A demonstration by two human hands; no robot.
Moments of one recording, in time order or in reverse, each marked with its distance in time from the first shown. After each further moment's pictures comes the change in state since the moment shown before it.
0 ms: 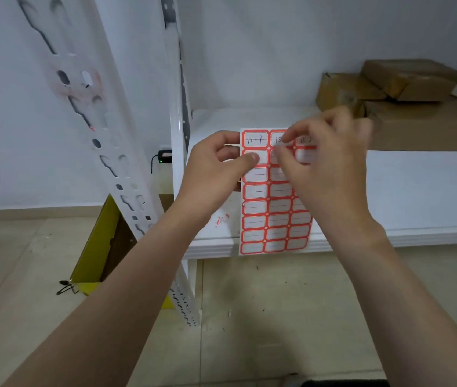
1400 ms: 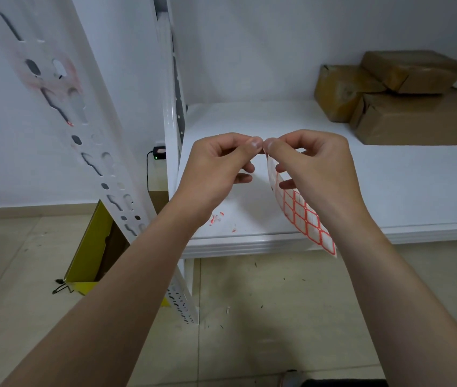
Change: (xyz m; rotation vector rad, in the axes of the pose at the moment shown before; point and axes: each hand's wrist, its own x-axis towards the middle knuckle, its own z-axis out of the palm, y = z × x) left_hand 0.005 -0.006 0.007 -0.121 -0.080 0.092; right_hand 0.002 -0.005 -0.005 0.579 -0.269 0.320
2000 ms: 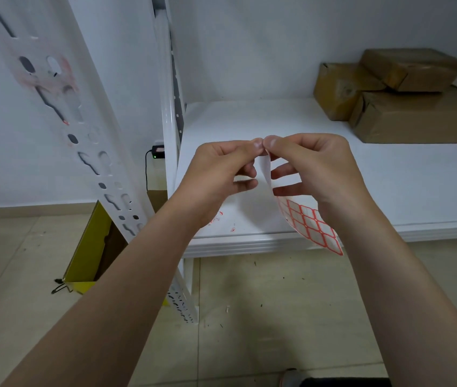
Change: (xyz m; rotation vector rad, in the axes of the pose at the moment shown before) left_hand 0.001 -0.002 0.004 -0.188 -0.069 -0.193; right_hand 0.006 0.001 -0.007 0.149 -0.105 0.146
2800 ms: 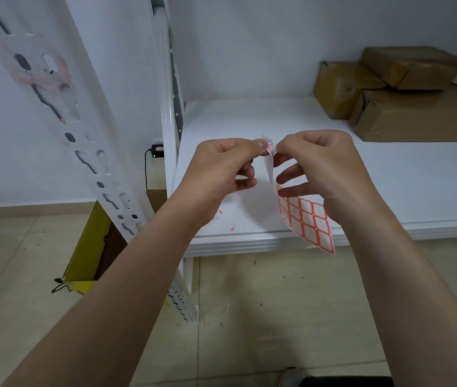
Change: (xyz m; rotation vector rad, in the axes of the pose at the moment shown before) left_hand 0.001 0.002 0.004 0.013 0.038 -0.027; right_hand 0.004 -0.003 -0.005 -0.093 0.009 0.046
